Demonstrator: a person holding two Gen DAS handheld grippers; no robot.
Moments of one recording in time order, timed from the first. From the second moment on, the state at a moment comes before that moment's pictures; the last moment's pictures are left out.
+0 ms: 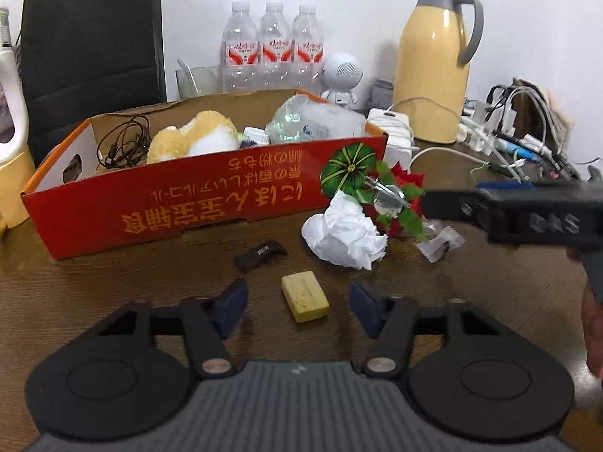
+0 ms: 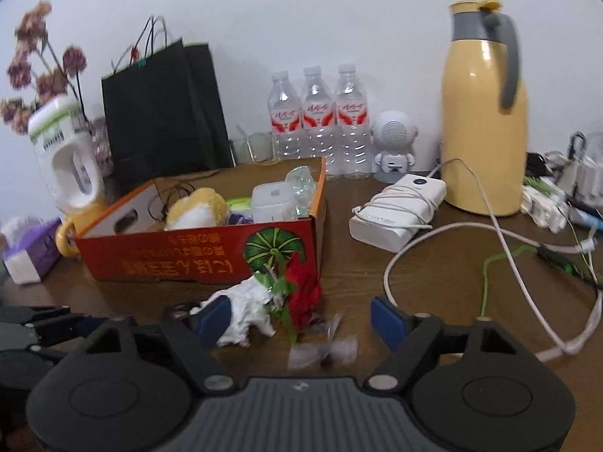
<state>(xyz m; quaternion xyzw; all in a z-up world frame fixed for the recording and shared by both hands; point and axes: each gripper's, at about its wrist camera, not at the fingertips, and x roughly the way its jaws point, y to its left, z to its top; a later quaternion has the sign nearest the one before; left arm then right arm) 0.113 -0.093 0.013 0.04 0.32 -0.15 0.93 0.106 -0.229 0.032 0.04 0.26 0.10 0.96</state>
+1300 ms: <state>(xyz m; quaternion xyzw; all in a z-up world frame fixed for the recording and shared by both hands) -0.021 -0.021 0.075 0.01 0.16 0.00 0.99 -0.013 -0.145 0.076 0.01 0.15 0.16 0.98</state>
